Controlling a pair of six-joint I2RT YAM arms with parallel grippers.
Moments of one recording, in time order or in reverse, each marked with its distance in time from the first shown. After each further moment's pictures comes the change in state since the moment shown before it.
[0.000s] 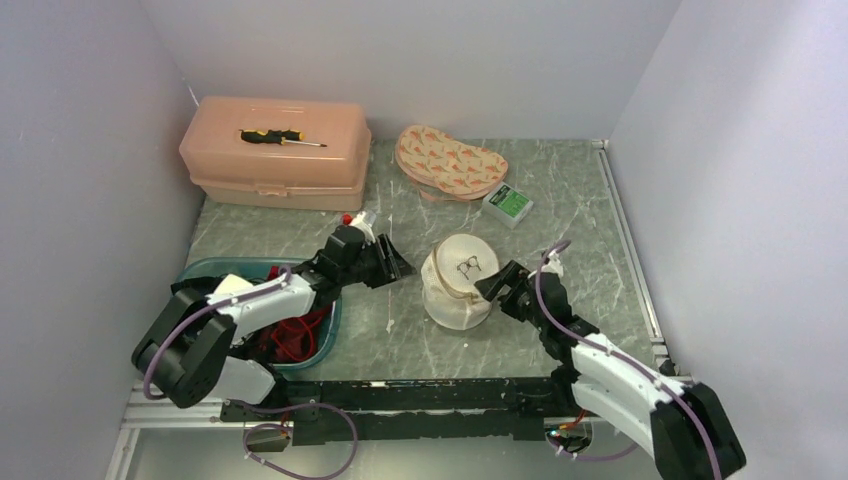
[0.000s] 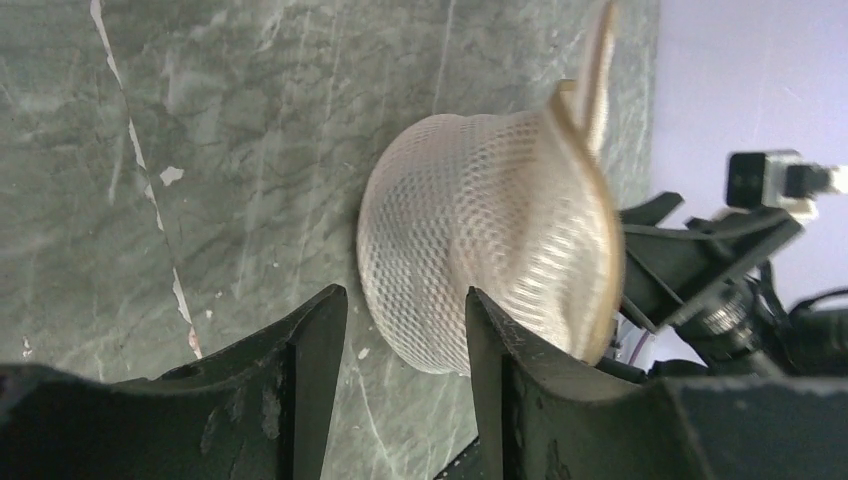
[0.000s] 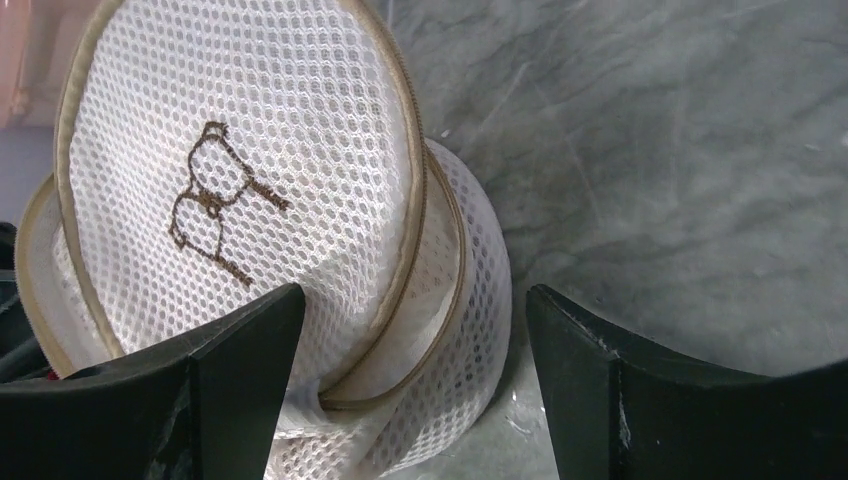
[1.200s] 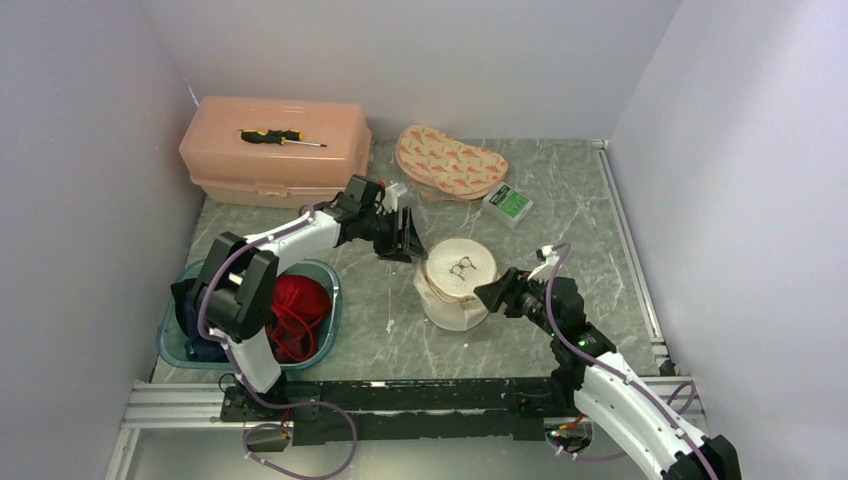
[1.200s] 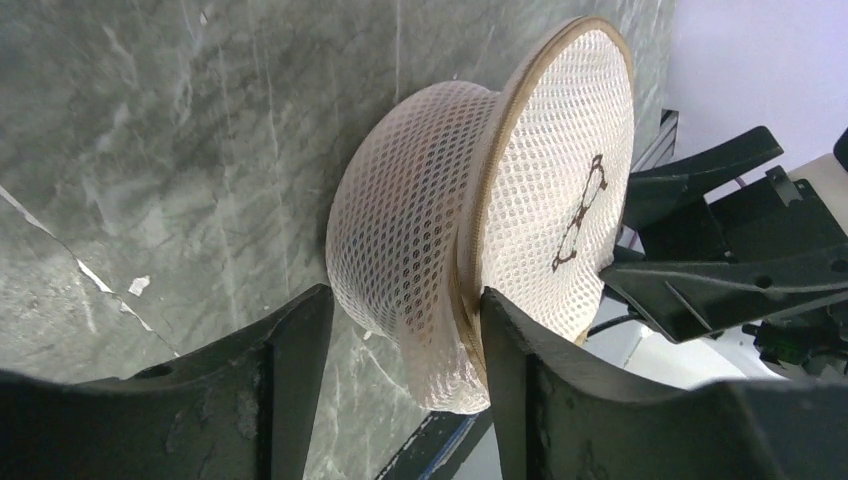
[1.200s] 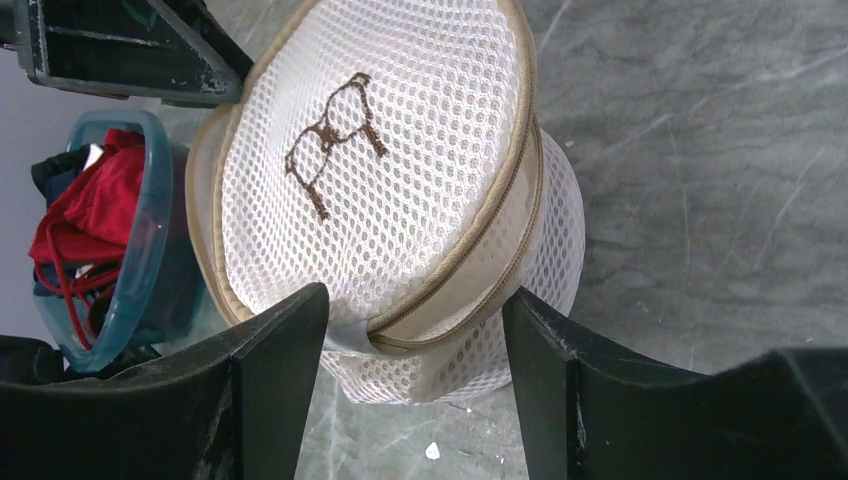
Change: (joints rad) left arm 0.134 0.356 0.525 -0.465 0.407 0.340; right arm -0.039 -0.228 0.026 -0.080 -0.231 -0.298
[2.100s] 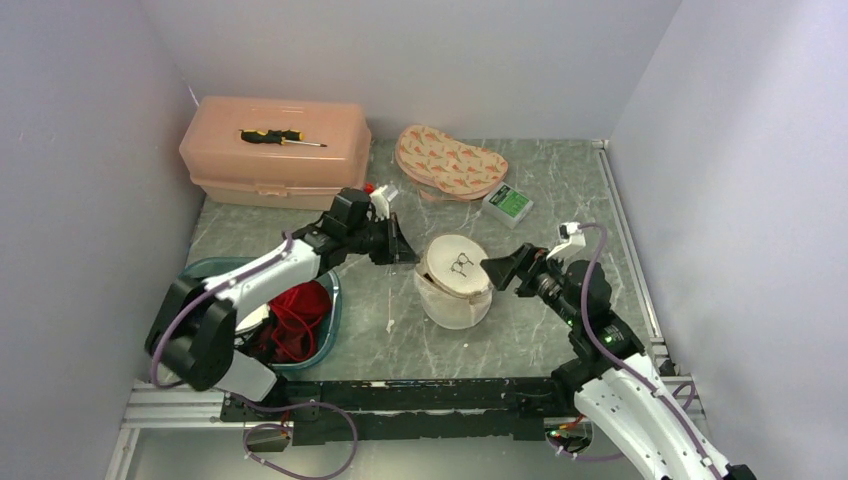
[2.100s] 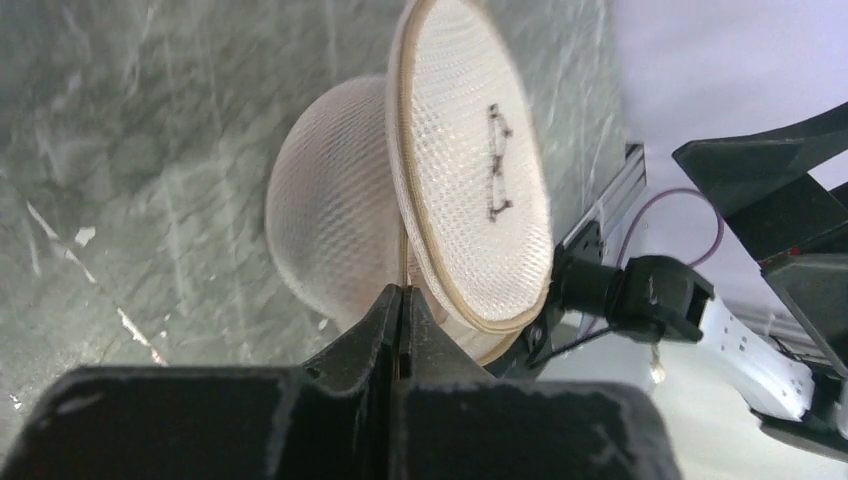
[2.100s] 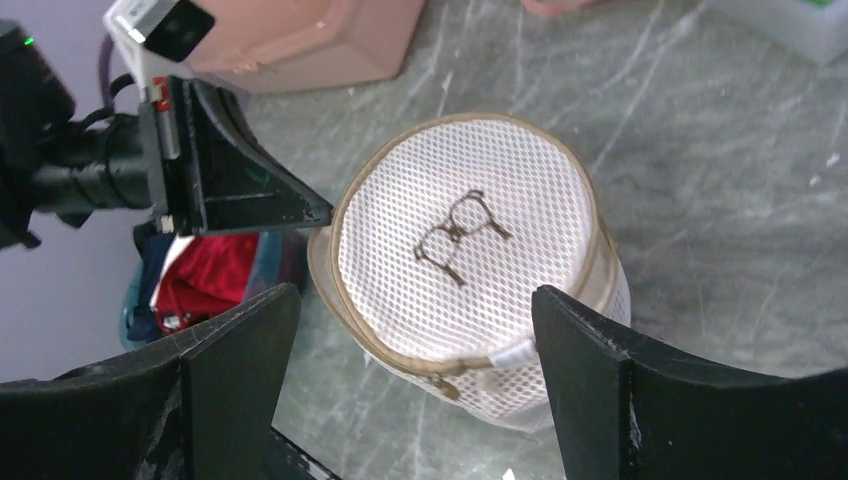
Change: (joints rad) left arm -0.052 -0.244 -0.220 0.148 -0.081 -0.105; right arm 0.006 -0.078 0.267 -0.255 0.058 0.003
